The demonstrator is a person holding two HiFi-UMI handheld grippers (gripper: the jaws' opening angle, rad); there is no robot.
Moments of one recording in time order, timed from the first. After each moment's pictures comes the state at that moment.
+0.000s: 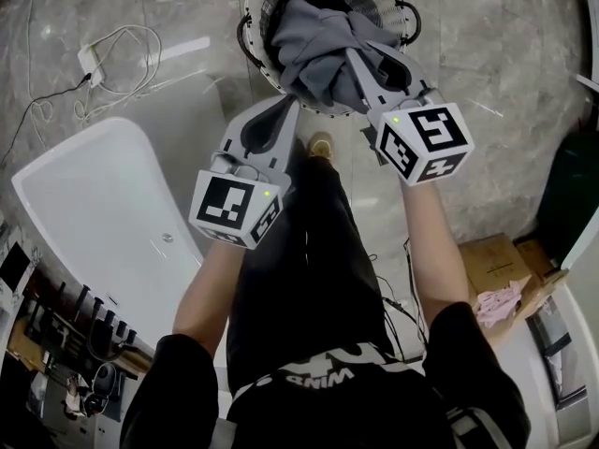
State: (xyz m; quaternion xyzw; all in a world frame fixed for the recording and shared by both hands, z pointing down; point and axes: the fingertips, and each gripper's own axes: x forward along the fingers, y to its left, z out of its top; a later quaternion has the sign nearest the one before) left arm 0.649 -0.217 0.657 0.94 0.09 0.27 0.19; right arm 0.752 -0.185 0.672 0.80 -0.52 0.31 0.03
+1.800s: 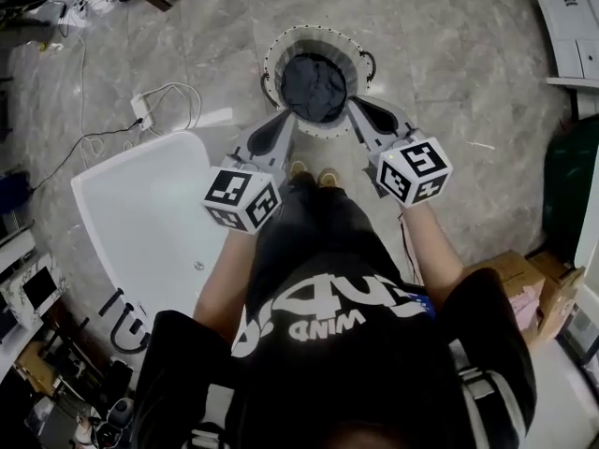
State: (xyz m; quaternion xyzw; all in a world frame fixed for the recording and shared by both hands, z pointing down) left arm 0.626 -0.201 0.426 0.95 0.10 0.21 0.20; right arm 0.685 -0.121 0.440 0.81 -0.53 0.26 -0.02
